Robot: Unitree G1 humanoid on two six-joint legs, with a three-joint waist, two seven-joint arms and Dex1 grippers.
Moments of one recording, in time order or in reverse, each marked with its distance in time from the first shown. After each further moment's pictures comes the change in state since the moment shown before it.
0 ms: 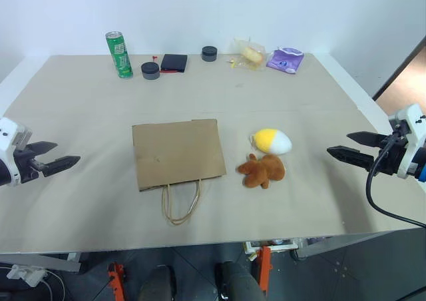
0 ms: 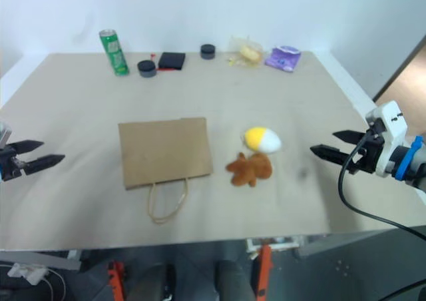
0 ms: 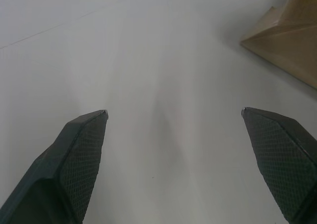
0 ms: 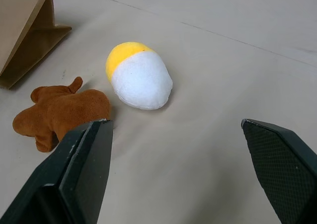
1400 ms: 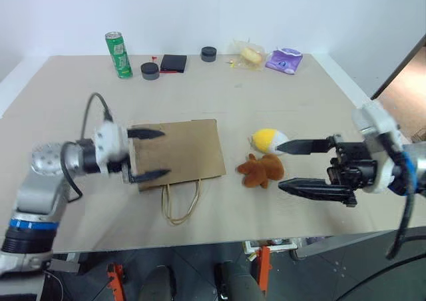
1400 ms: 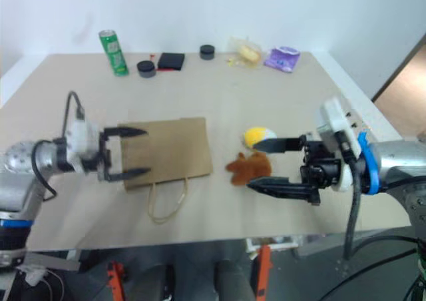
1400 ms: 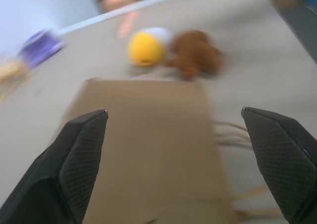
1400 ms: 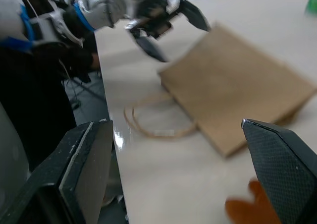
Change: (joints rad) left arm -0.088 -0.328 -0.342 -0.377 0.076 -0.738 -0.270; right arm -0.008 0.022 0.074 -0.519 0.406 0.124 0.132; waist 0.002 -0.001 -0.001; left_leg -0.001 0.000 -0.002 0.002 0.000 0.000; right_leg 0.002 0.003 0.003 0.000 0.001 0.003
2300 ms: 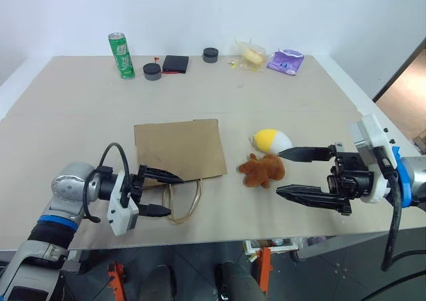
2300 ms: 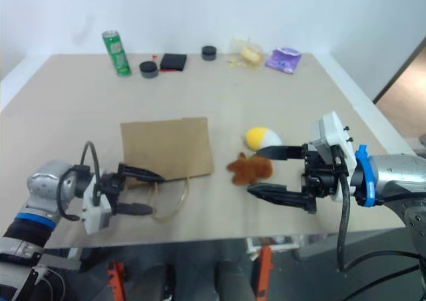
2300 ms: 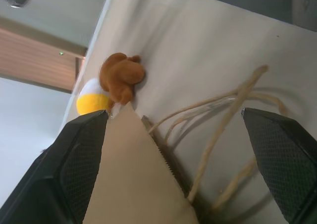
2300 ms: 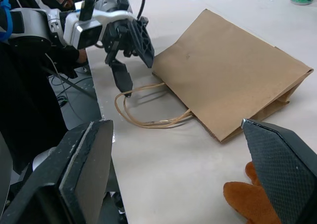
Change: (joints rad) left arm -0.091 -0.014 -0.220 0.426 0.131 -0.911 -0.046; right arm 0.095 0.009 -0.067 -0.063 0.023 -0.023 -0.088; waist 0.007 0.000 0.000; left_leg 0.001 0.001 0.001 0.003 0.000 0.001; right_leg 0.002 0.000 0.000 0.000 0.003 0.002
